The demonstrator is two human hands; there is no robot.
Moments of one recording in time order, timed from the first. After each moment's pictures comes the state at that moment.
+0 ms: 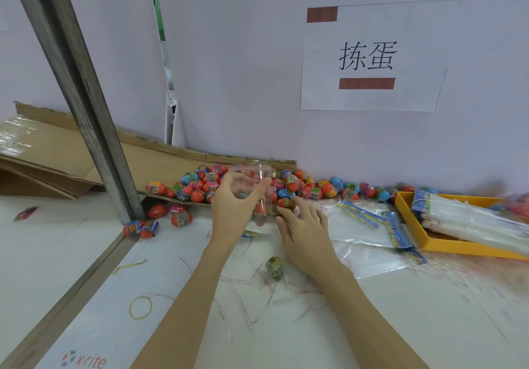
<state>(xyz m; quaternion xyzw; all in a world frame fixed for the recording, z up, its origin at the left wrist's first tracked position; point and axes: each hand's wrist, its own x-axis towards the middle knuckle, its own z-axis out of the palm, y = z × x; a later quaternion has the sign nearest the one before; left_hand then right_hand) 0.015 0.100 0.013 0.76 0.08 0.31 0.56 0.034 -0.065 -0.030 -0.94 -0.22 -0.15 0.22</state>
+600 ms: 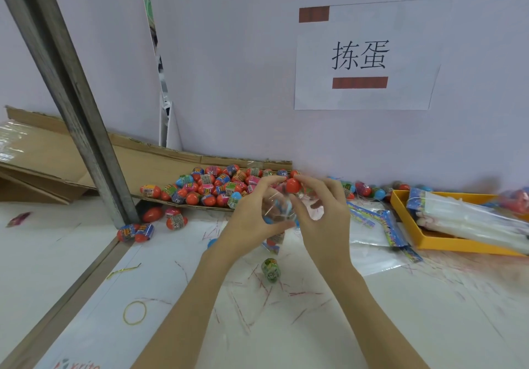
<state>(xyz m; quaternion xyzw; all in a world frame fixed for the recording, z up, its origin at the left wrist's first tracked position) 0.011 0.082 0.010 0.85 -0.15 0.16 0.49 0.015 -0.082 0.015 -0.76 -0.20 -0.33 0.53</state>
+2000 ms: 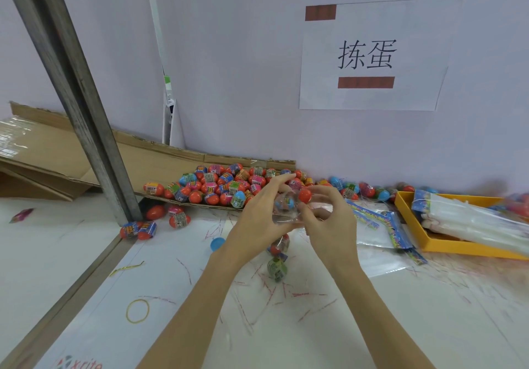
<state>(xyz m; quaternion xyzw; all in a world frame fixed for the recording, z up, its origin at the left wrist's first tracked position) 0.019 0.075 0.001 0.87 -0.17 0.22 0.41 0.015 -0.085 0.011 -0.74 -0.11 -0.17 0.64</state>
